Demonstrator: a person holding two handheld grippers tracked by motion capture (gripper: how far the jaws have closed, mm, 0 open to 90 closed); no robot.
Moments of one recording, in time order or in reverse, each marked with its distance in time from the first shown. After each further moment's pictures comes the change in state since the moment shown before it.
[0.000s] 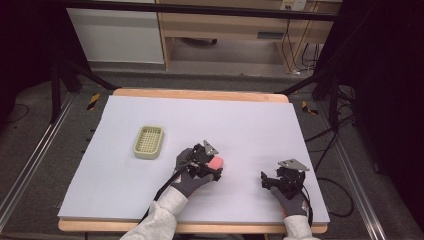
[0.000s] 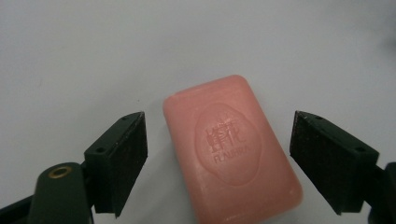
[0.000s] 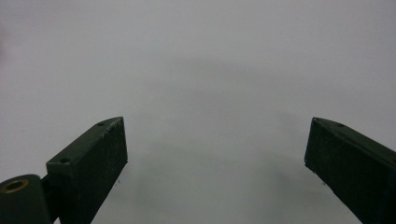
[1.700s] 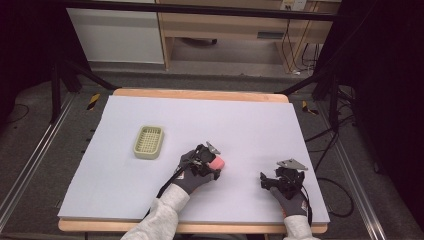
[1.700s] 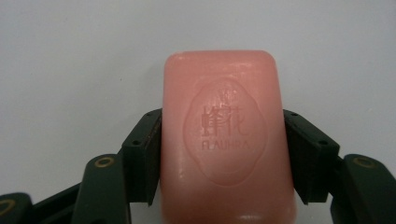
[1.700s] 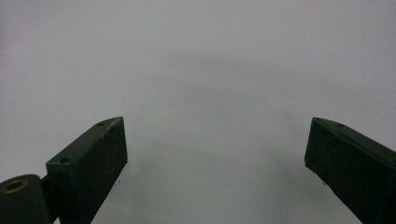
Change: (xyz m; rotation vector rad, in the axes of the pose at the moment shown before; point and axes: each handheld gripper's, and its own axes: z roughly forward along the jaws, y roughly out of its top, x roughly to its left) left arm 0.005 0.001 0.017 0.117 -0.038 0.009; right arm 0.002 0.000 0.002 0.024 0.003 0.007
